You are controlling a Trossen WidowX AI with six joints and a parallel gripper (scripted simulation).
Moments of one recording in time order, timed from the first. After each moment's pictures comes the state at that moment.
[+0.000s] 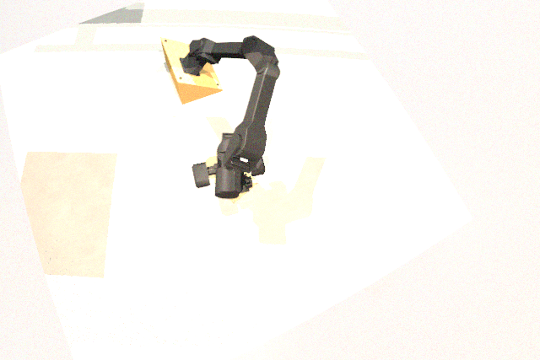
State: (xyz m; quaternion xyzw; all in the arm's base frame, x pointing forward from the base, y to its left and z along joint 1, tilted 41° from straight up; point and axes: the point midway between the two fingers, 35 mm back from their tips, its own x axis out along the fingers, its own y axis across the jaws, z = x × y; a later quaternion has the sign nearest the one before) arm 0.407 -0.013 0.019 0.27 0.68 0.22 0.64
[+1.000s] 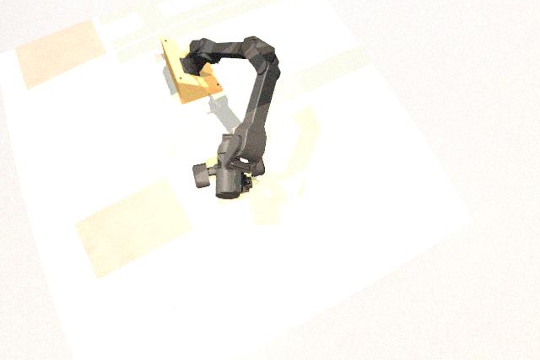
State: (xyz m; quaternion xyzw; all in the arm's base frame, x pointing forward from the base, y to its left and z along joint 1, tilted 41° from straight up) arm 0.407 -0.010 0.015 0.27 0.68 0.22 0.64
